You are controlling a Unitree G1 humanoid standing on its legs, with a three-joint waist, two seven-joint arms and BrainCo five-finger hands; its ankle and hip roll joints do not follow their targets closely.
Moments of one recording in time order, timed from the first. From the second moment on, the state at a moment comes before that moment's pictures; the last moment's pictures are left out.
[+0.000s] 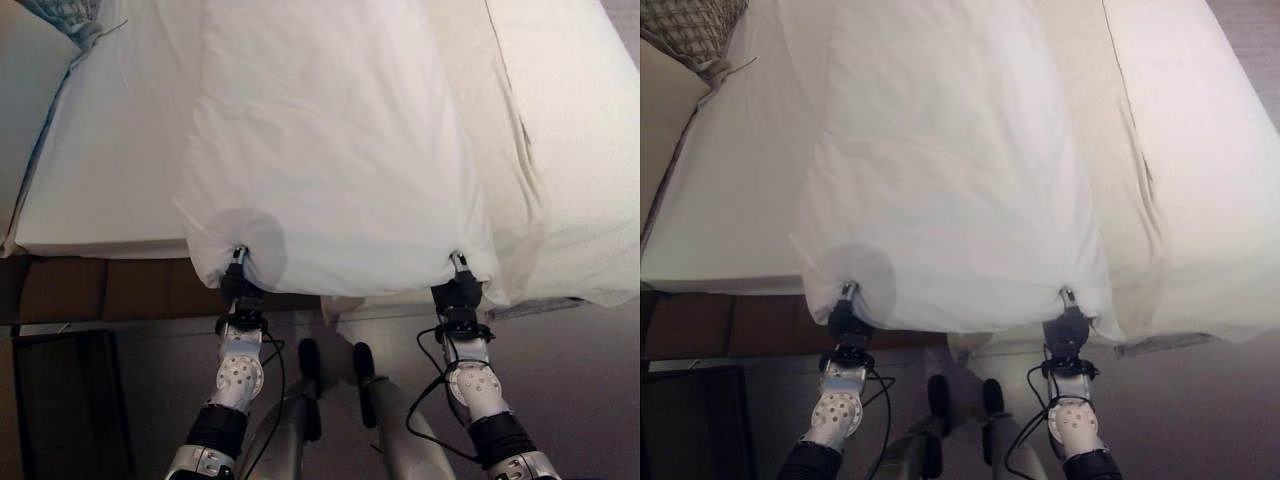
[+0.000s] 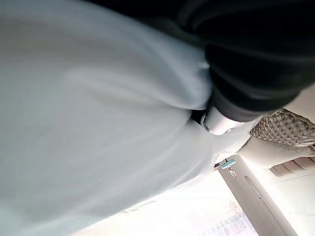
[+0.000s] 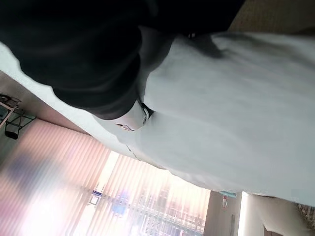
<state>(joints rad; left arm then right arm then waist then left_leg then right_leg) -0.25 0.11 -0.10 0.30 -1.29 -0.32 -0.02 -0.22 -0.14 0.10 0.29 1.46 -0.33 0.17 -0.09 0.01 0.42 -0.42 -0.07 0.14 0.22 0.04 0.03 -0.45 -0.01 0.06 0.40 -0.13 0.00</state>
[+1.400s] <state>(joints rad) -0.40 0.02 -0.08 0.61 -1.26 -0.38 0.12 -0.34 -0.14 0.12 0.72 1.42 -0.32 0.15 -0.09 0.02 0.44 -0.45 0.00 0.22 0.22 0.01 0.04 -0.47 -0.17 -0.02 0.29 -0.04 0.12</state>
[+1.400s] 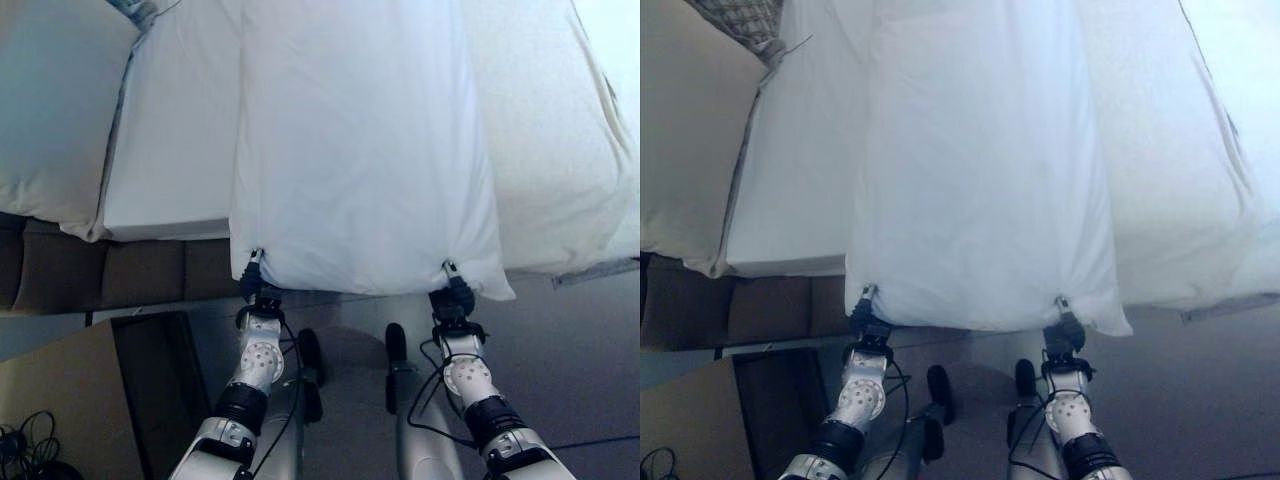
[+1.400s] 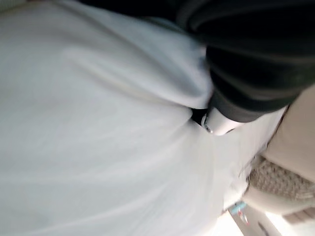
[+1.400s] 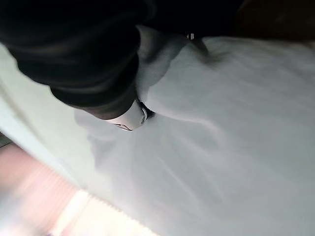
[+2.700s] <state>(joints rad) -0.33 0.06 -0.03 1.15 -0.93 -0.25 0.28 -0.31 -0.14 0.10 1.19 1.17 -0.15 0.06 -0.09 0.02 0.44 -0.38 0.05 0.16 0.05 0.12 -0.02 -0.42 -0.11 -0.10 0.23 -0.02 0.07</state>
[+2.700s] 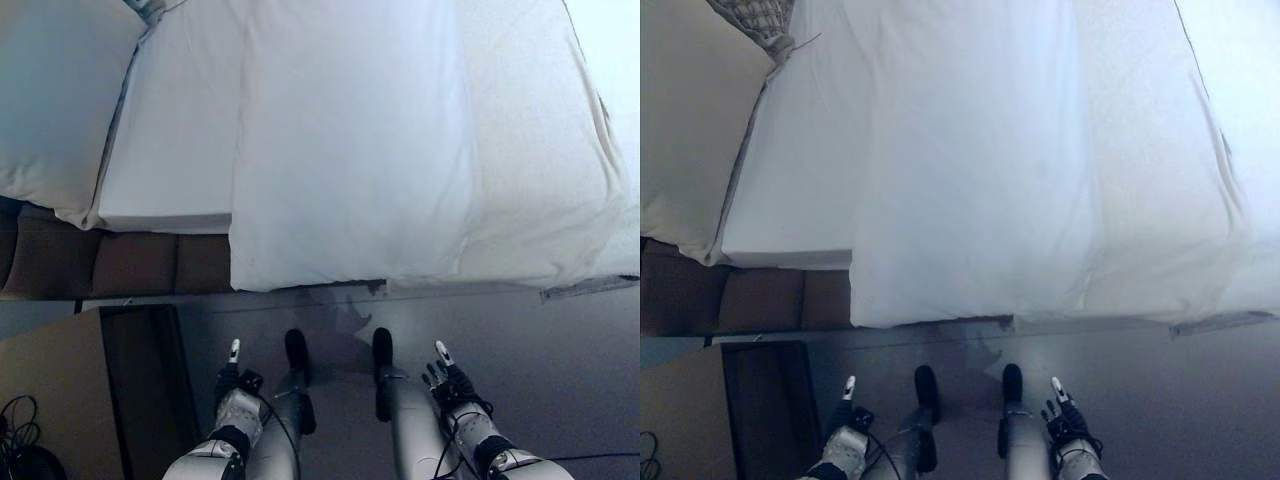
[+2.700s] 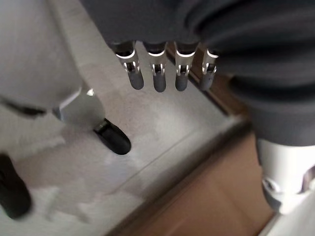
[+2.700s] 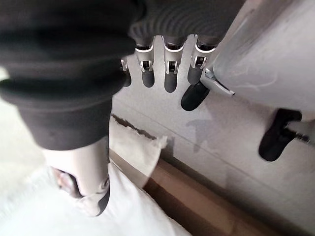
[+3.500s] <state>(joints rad) -0.78 0.35 -0.55 0.76 -0.52 -0.24 -0.20 -0.82 -0.37 0.52 0.87 0.82 -0.13 0.25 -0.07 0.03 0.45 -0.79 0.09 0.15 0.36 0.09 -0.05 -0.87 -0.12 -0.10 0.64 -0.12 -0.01</state>
